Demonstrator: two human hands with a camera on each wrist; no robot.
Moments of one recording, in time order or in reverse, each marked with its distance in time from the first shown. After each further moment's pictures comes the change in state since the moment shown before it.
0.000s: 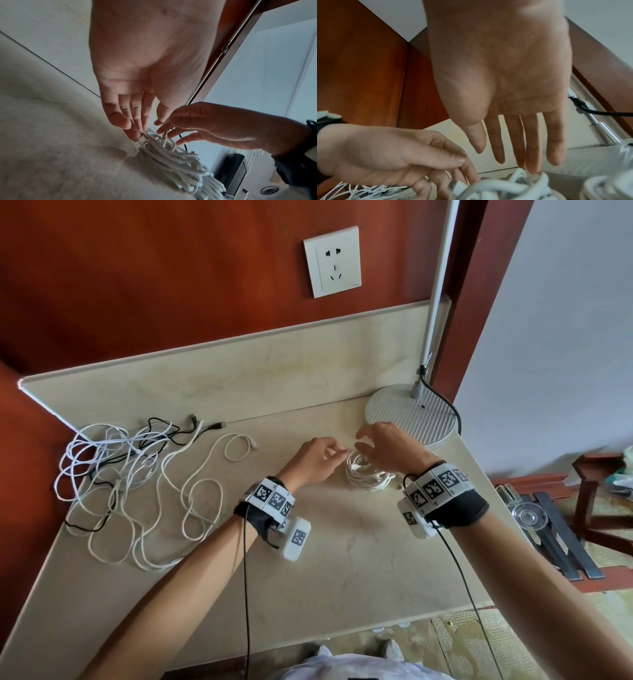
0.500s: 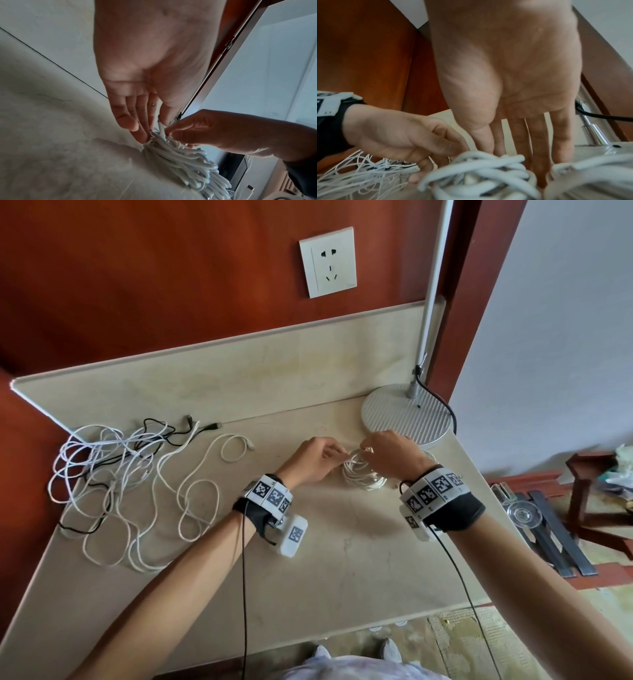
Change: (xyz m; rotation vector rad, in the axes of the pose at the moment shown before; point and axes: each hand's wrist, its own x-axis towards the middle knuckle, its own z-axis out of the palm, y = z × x) left_hand 0.010 -0.004 0.002 -0.068 -0.038 0.063; right_hand -0.006 0.005 0.007 -0.146 -0.040 0.109
